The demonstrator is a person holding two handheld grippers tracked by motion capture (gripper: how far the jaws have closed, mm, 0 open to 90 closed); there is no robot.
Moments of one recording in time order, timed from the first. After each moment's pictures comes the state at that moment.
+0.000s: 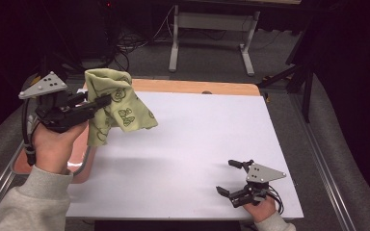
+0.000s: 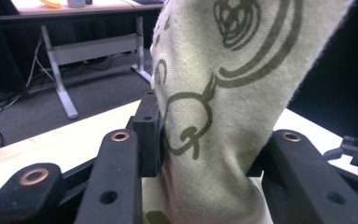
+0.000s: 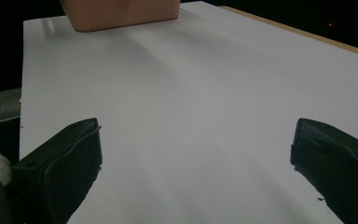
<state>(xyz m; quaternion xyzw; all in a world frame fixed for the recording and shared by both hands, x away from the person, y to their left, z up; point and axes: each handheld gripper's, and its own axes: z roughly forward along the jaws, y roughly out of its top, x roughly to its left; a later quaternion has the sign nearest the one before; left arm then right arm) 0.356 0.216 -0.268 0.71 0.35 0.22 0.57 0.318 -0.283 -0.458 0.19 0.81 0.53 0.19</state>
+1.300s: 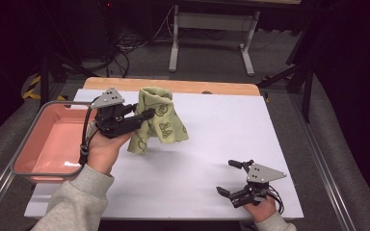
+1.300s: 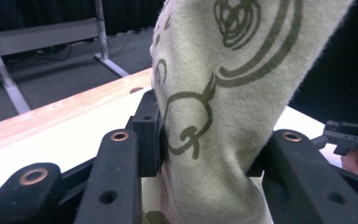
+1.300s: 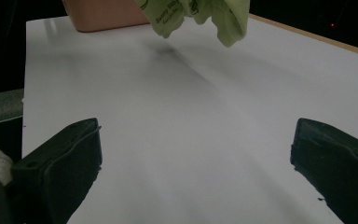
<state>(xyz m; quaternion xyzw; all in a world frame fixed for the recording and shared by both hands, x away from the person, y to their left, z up) 0.388 0.132 -0.318 0.74 0.32 0.17 0.57 0.318 -0.283 -0.458 0.19 0.81 0.53 0.18</state>
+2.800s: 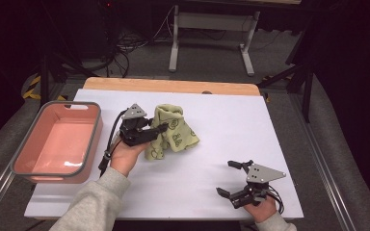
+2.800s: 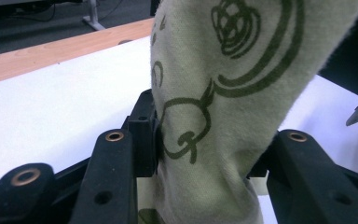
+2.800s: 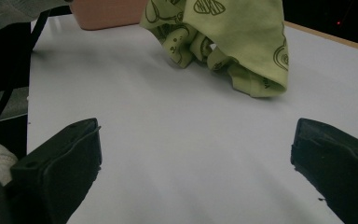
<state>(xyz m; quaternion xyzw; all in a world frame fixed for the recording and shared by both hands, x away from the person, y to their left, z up) 0.423 0.097 -0.394 0.76 0.33 0.14 0.54 0.318 -0.283 -0.459 0.19 0.81 0.53 0.18</state>
